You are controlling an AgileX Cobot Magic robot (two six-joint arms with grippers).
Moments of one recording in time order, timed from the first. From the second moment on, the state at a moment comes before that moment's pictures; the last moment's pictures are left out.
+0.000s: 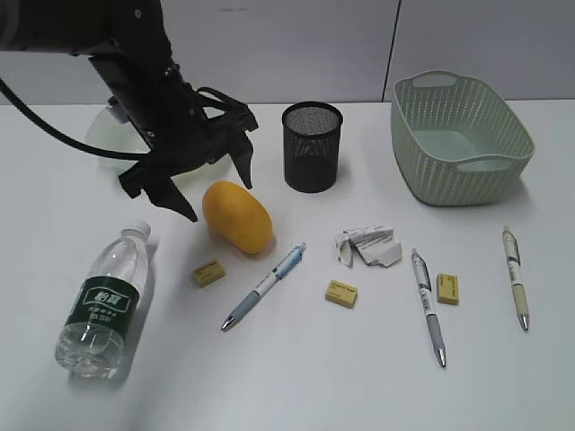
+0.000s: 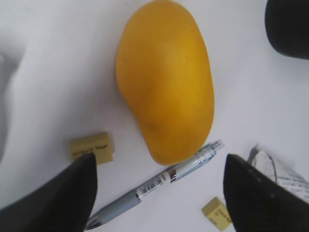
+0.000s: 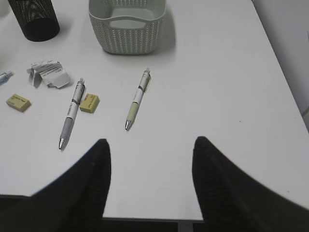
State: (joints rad) left arm -0.52 1.98 -1.50 -0.17 0.89 -0.88; right arm 0.05 -0.01 -0.50 0.00 1.04 -0.04
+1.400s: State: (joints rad) left arm -0.50 2.14 -1.67 -0.18 0.94 -1.02; right arm 0.05 -0.01 -0.50 0.00 1.04 -0.04
